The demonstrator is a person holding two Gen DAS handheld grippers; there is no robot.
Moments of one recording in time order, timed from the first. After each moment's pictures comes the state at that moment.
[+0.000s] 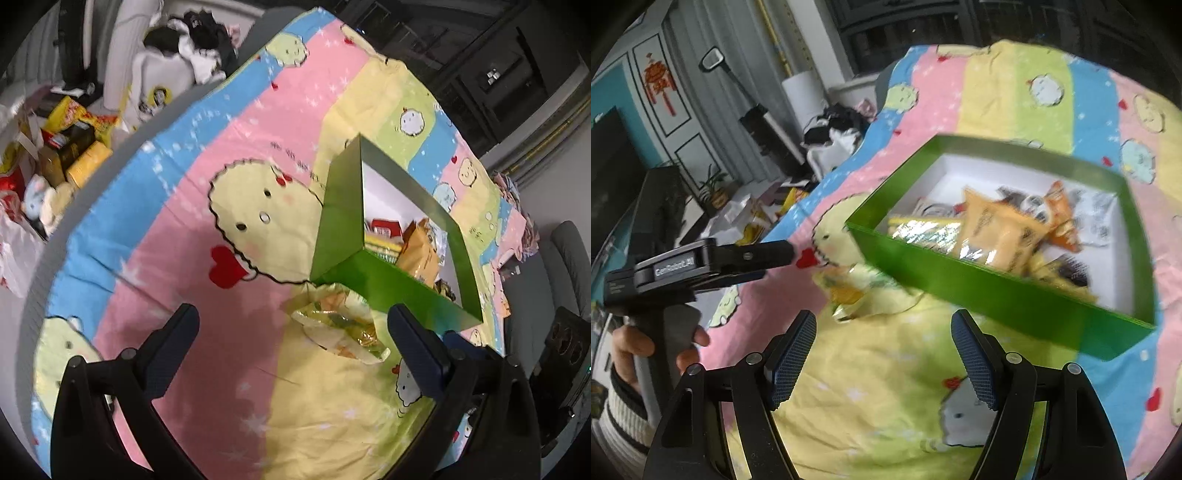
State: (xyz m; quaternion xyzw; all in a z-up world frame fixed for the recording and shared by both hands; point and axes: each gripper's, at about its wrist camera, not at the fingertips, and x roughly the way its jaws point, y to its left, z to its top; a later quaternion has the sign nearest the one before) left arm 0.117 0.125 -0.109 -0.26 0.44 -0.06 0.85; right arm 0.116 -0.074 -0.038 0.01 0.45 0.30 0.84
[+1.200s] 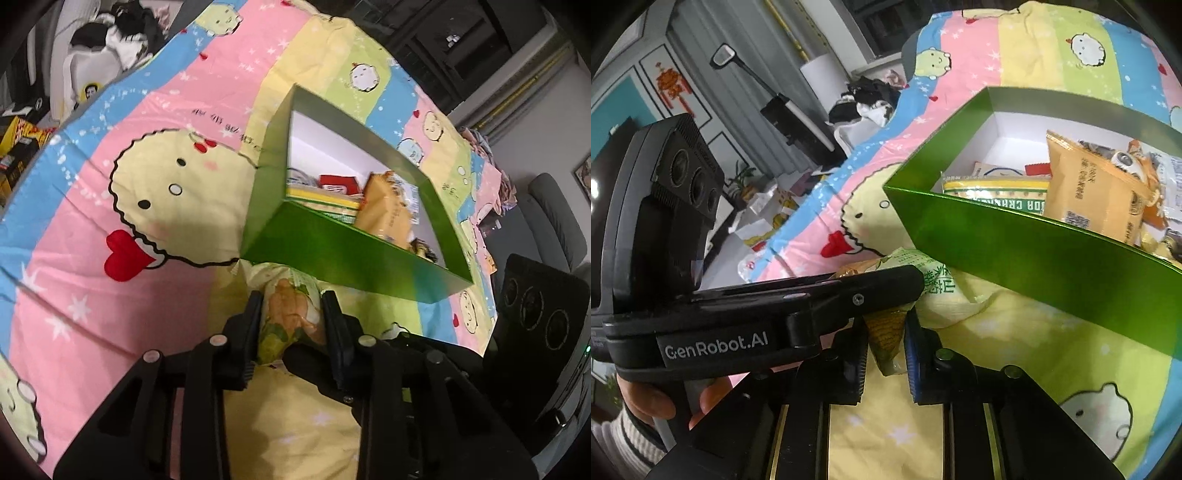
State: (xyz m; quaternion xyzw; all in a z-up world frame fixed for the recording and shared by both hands) left arm 0.130 0.080 -0.120 -0.22 0.45 -0.15 0.85; right arm 0.129 -0.029 -0.080 0.06 0.47 0.35 0.81
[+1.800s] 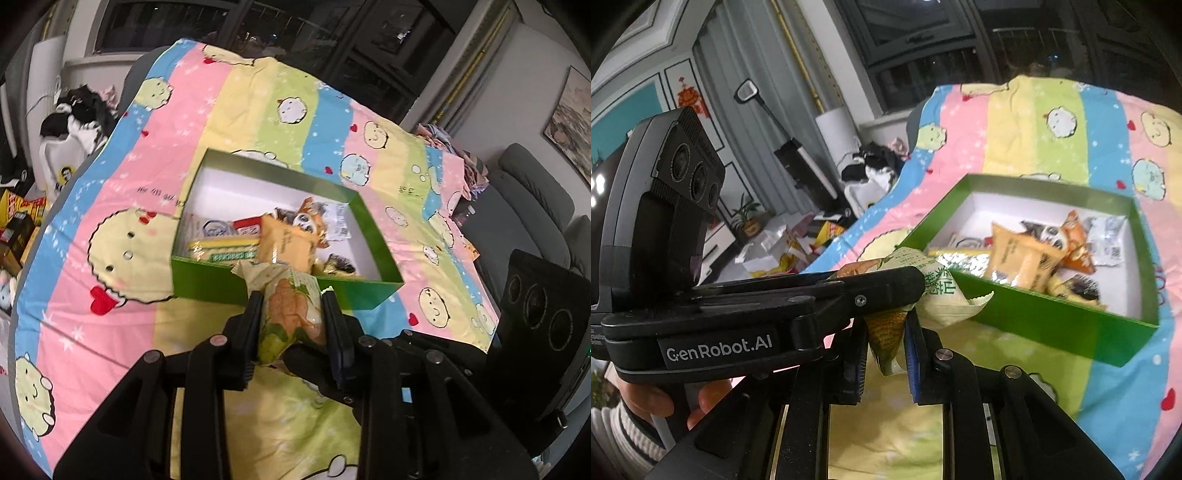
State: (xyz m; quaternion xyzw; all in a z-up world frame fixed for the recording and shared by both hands) left arm 0.099 0.024 -0.046 -0.15 0.38 -0.18 0.89; right arm 0.087 -0.081 -0.011 0.06 0.37 0.34 0.86
